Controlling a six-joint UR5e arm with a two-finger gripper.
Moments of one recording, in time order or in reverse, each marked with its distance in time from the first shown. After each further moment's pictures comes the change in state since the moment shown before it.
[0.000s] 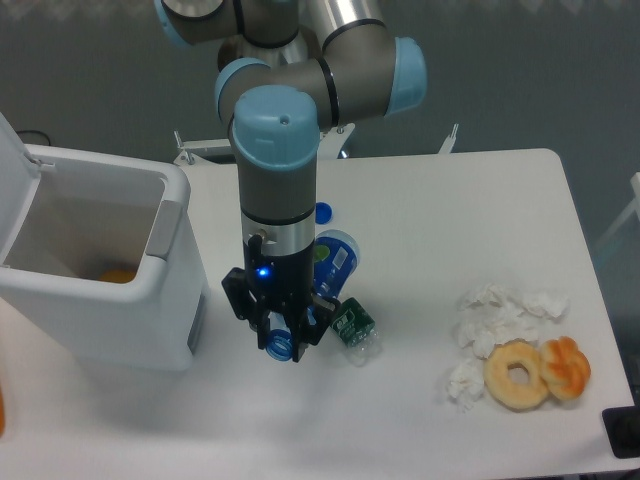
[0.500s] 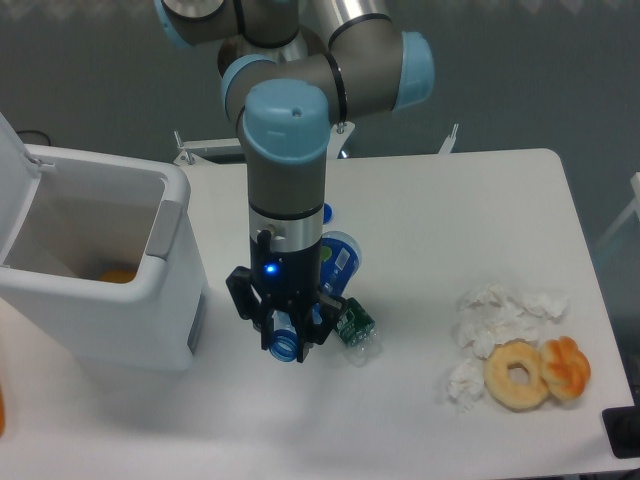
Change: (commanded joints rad) arm 0.044 0.012 0.029 0.005 -0.080 -0.017
